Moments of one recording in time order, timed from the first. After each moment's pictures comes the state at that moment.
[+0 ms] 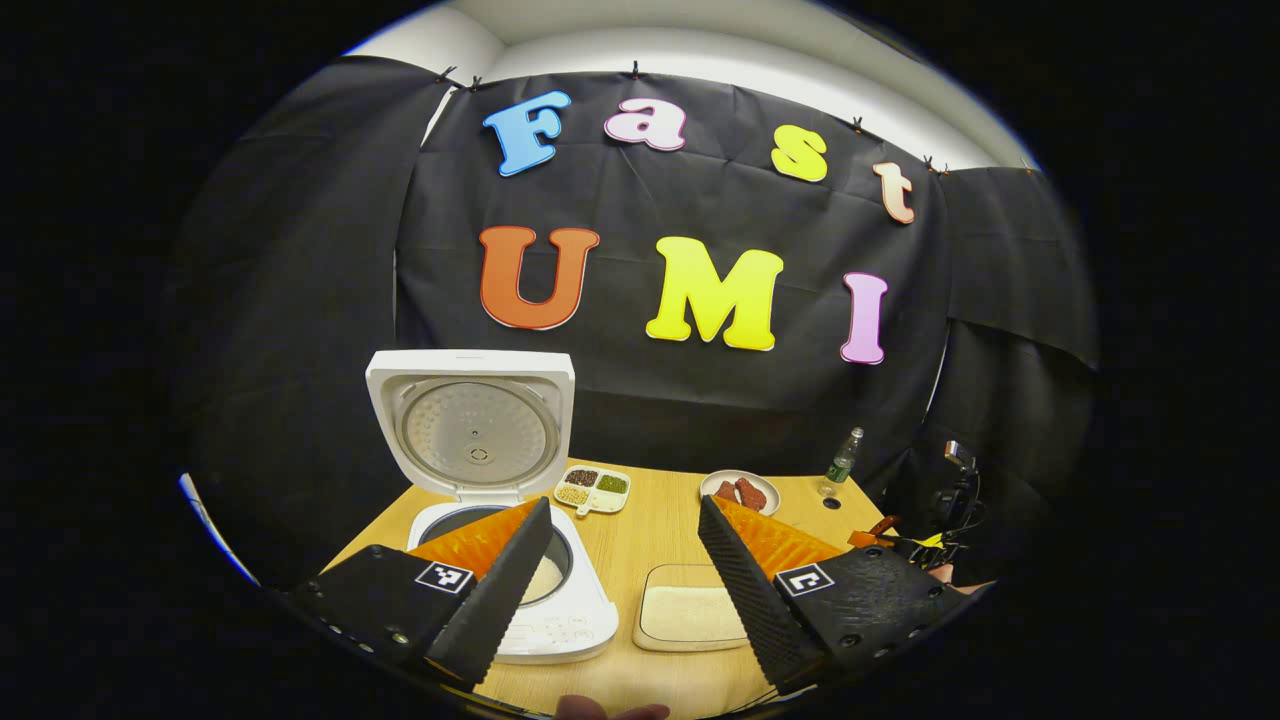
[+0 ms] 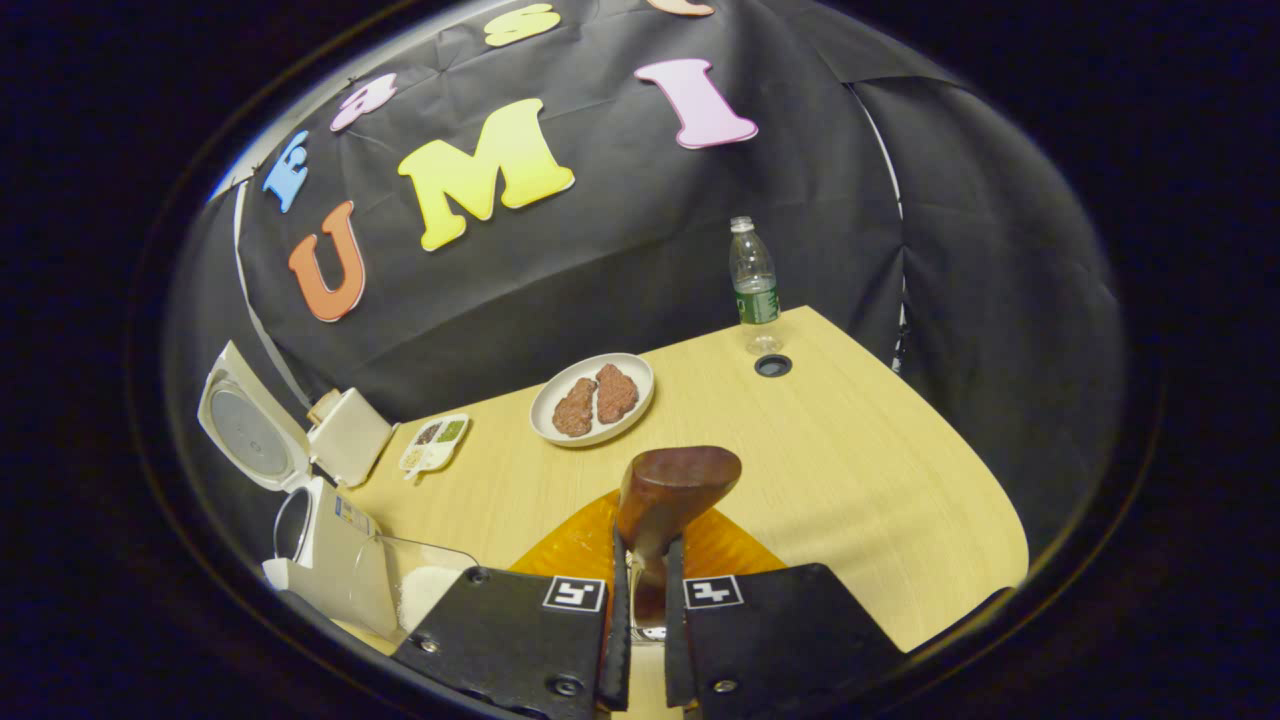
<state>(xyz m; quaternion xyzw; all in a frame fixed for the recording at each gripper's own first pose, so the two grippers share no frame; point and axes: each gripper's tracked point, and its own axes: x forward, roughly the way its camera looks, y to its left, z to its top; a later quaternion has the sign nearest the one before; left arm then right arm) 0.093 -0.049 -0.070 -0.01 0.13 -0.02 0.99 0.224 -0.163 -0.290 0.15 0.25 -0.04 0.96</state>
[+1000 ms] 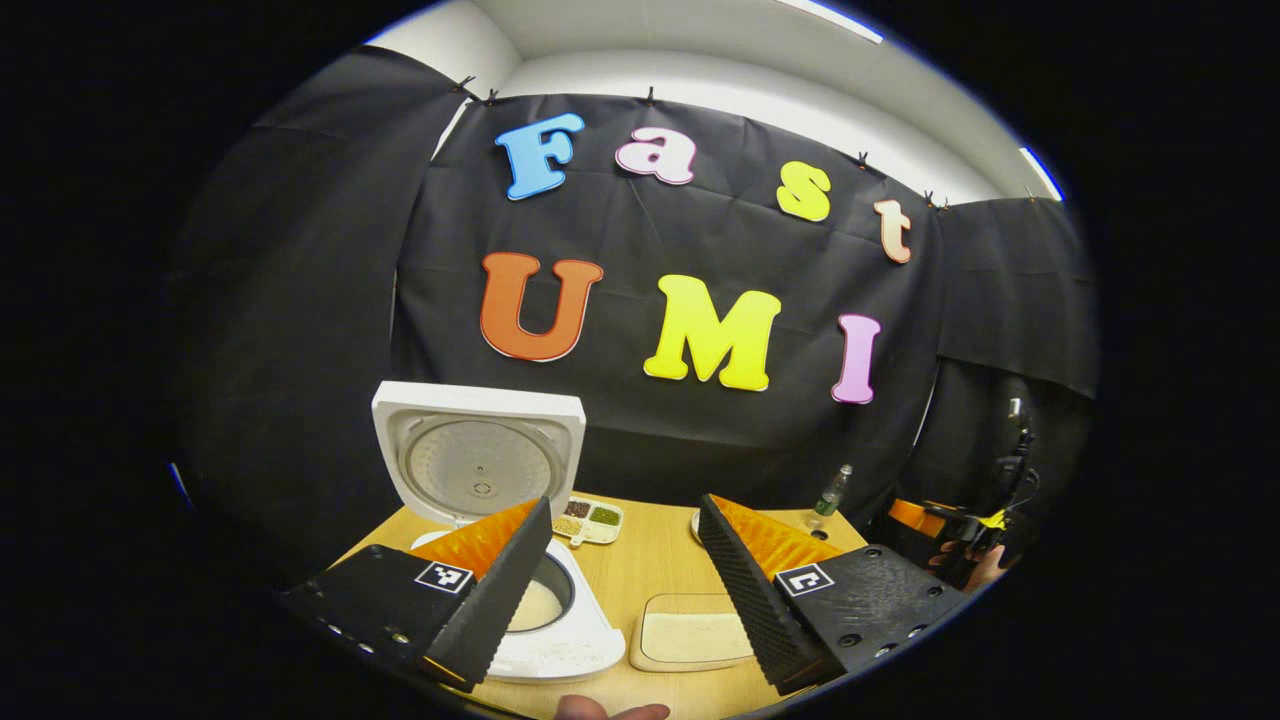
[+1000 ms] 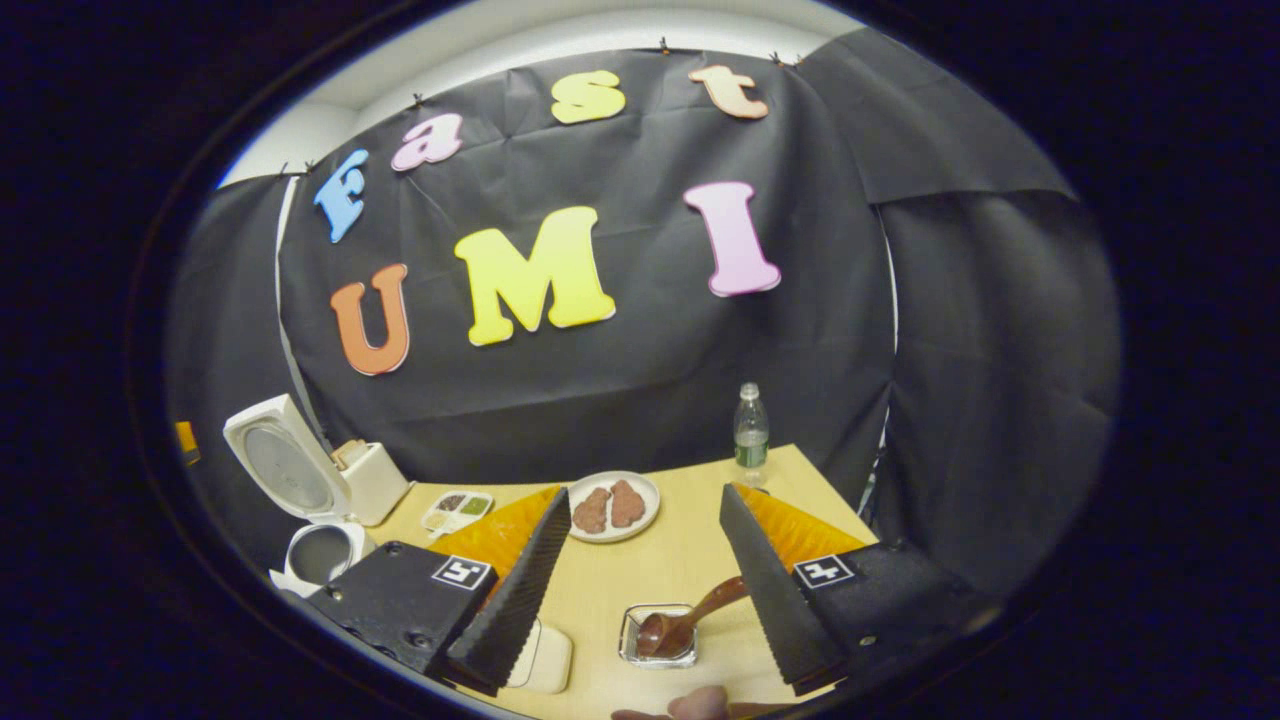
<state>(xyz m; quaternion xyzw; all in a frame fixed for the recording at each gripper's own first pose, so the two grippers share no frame) 0.104 -0.021 -0.028 -0.04 0.07 -0.03 1.00 0.178 -0.152 -0.100 0.05 0.09 -0.05 0.99</state>
